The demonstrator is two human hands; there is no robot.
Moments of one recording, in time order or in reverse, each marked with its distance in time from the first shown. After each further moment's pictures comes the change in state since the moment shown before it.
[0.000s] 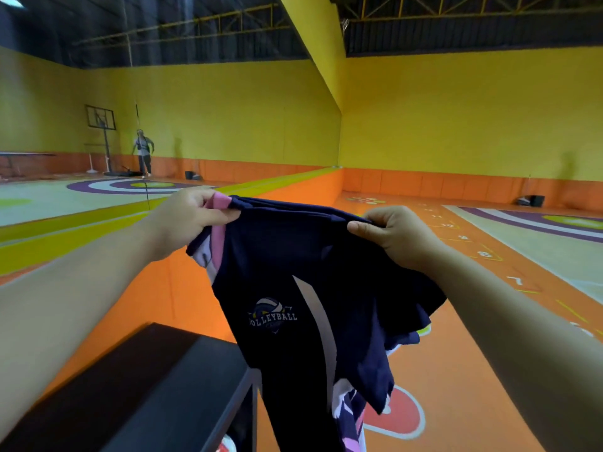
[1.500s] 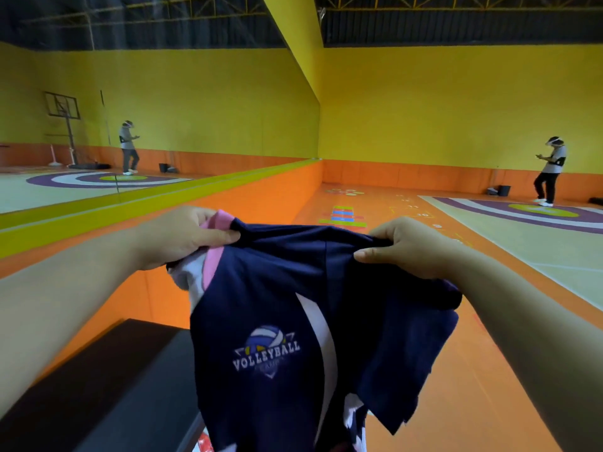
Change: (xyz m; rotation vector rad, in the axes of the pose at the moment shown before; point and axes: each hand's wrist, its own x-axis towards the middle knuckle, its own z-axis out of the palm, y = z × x) left_hand -0.012 -0.001 0.027 -0.015 -0.321 -0.135; right_hand -0.046 0.008 -0.034 -0.189 -0.256 0.167
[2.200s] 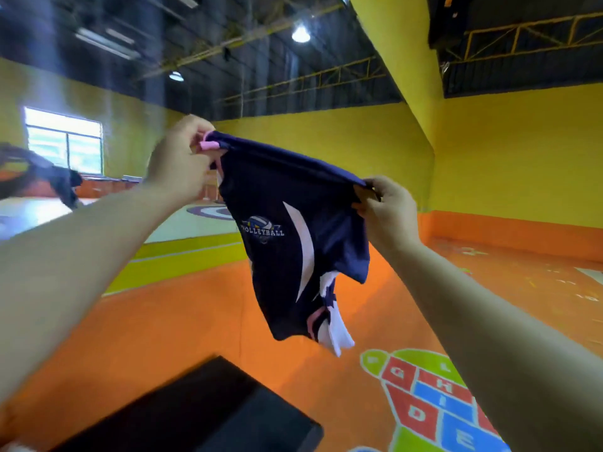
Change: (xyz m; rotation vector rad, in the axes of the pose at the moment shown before) left_hand 0.019 0.043 -0.158 0.180 1.121 0.296; right_hand 0.223 -0.131 0.040 0.491 0.587 -0.455
